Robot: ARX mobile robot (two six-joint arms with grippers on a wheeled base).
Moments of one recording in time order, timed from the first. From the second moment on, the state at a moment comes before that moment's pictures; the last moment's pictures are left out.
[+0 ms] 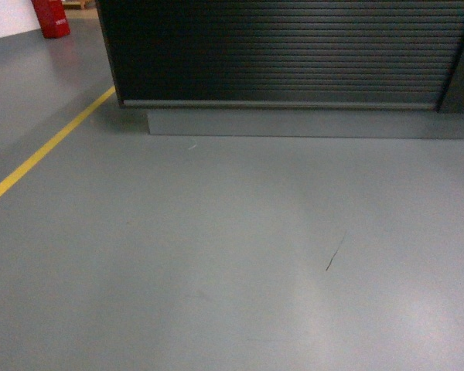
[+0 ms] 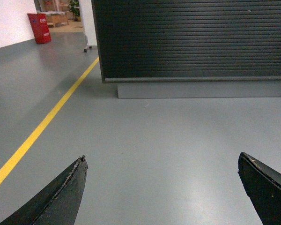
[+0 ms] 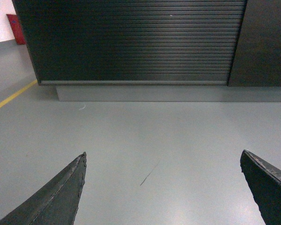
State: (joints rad) left arm 0.00 0.01 0.01 0.00 0.00 0.00; right arm 0.00 0.01 0.01 0.00 0.00 0.00
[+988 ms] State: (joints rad) left arm 0.00 0.01 0.01 -0.01 0.00 0.00; right arm 0.00 0.01 0.01 -0.01 0.00 0.00
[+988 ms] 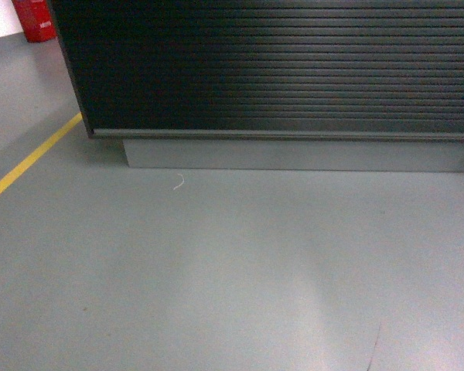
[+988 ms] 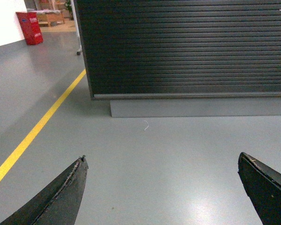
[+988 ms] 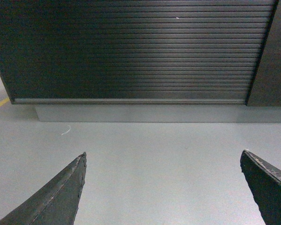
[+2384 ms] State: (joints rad) left arm 0.00 0.01 0.01 0.00 0.00 0.00; right arm 0.00 0.01 0.01 0.00 0.00 0.00
